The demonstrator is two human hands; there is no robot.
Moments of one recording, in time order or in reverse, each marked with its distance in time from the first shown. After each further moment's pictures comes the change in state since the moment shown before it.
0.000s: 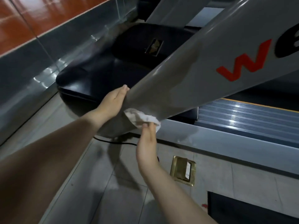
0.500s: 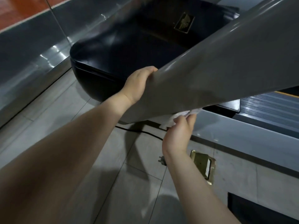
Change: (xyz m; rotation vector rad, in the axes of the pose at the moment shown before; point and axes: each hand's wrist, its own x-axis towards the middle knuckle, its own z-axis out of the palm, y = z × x) left_hand 0.008 -0.029 0.008 -0.321 -0.063 0.061; right_hand 0.034 0.033 0.009 0.356 0.247 -0.124
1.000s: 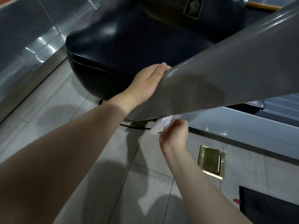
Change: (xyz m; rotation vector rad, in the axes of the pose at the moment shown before) left_hand 0.006 -0.029 -0.019 0.074 -0.043 0.111; right_hand 0.013 0.071 0.025 0.322 0.137 0.455
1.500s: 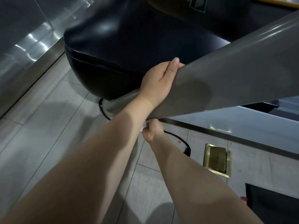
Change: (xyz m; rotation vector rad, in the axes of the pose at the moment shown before) left_hand 0.001 -0.006 0.012 -0.057 0.141 0.027; right_hand 0.087 0.096 0.018 -0.381 0.106 0.251
